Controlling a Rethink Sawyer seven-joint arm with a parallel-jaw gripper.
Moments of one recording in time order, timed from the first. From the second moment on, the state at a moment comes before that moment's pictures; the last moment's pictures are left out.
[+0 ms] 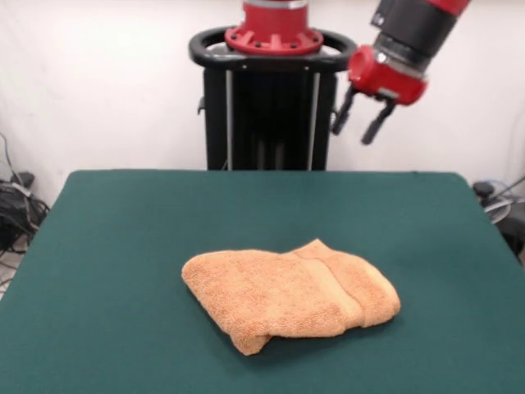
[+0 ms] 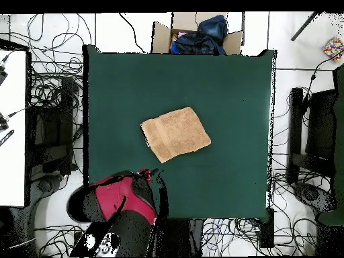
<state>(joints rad) 0.40 -0.73 -0.40 1.83 -0.32 0.45 1.80</state>
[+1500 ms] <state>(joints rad) 1.08 -0.05 -1.20 1.81 -0.32 0.27 2.12</state>
